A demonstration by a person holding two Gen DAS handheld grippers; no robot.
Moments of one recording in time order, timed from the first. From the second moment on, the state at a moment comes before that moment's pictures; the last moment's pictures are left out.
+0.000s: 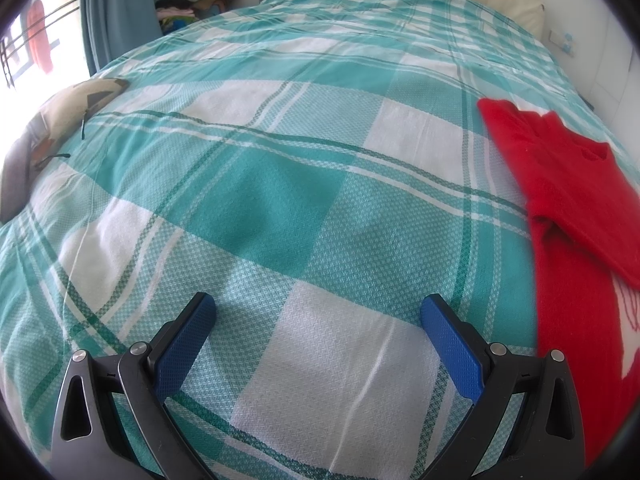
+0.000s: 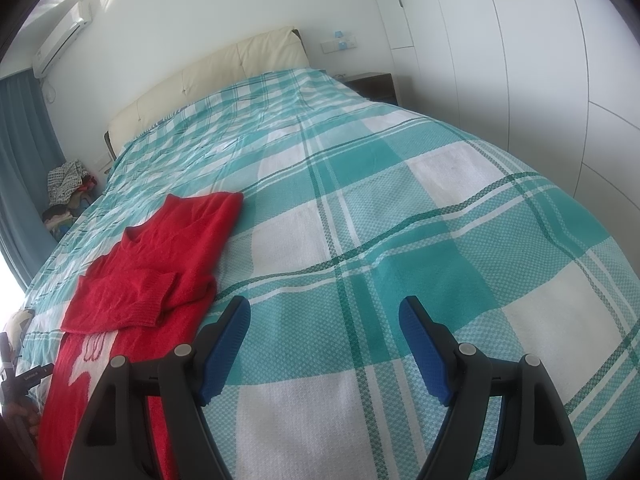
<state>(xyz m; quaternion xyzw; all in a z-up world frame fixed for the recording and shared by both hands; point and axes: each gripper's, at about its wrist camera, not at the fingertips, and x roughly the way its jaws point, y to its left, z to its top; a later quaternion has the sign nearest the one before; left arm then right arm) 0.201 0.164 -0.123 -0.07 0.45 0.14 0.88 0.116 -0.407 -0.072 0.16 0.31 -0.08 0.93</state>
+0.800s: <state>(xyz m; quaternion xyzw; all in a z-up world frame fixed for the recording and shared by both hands) 0.027 0.057 -0.093 -0.05 0.48 -0.15 0.86 0.005 -0.297 -0.083 0.15 0.50 0.17 0.83</state>
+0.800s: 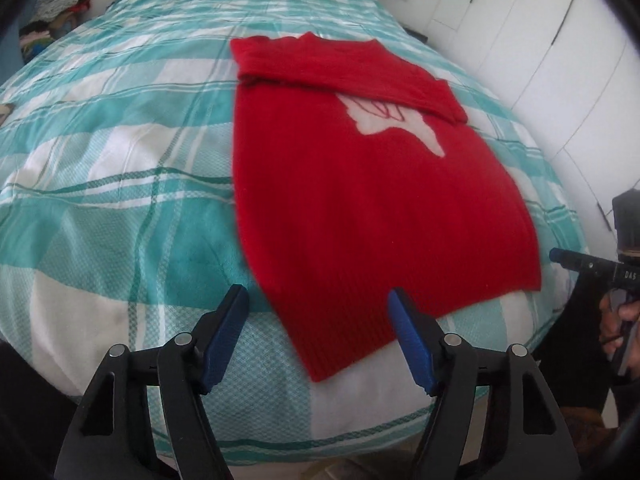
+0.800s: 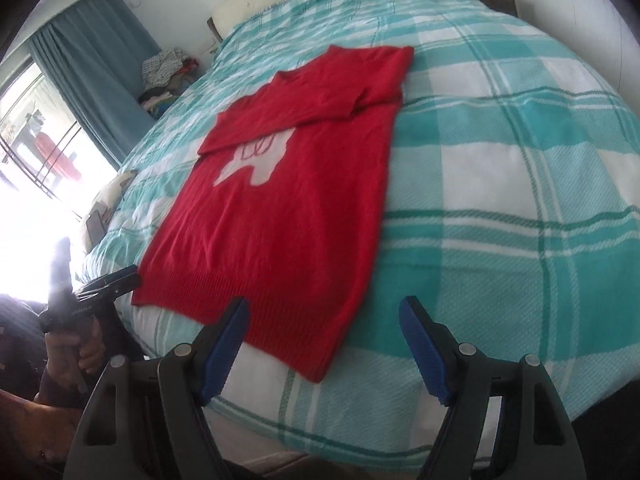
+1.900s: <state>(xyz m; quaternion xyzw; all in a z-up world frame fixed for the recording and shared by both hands) 0.391 0.048 -0.055 -0.16 0.47 -0.10 0.86 0.353 -0.334 -0.060 0.25 0.39 0.09 0.88</state>
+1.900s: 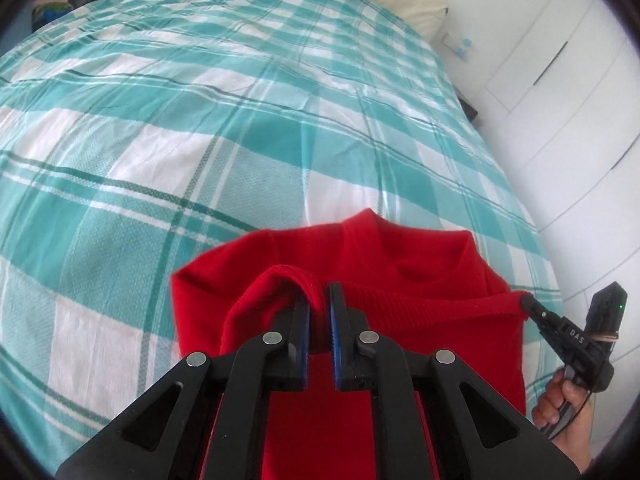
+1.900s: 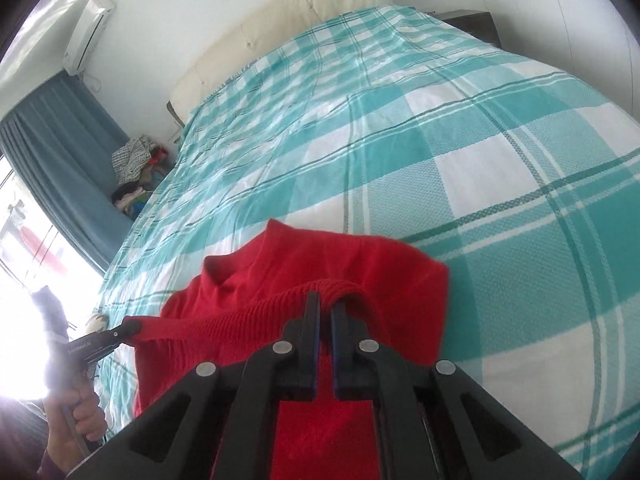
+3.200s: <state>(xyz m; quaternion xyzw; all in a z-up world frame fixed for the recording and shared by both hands) 0.213 0.076 -0.063 0.03 0.40 0.03 0.91 0.223 -0.351 -0.062 0.14 0.37 0.08 0.91</state>
